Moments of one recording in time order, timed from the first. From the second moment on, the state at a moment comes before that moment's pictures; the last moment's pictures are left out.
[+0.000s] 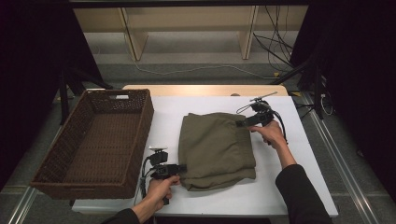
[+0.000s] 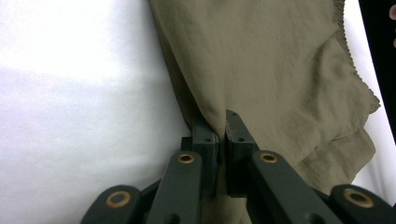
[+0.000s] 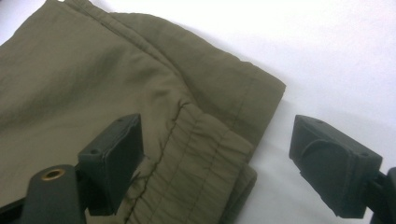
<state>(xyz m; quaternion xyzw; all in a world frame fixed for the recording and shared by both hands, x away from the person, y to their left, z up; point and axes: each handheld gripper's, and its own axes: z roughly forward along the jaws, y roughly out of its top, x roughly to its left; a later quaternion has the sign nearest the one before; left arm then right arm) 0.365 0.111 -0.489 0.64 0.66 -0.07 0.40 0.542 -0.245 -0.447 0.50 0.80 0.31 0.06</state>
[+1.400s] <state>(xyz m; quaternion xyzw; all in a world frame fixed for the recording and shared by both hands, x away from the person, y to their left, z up) 0.366 0.112 -0.485 0.64 0.65 -0.07 0.41 0.557 -0.237 -0.463 0.54 0.78 0.31 -0.02</state>
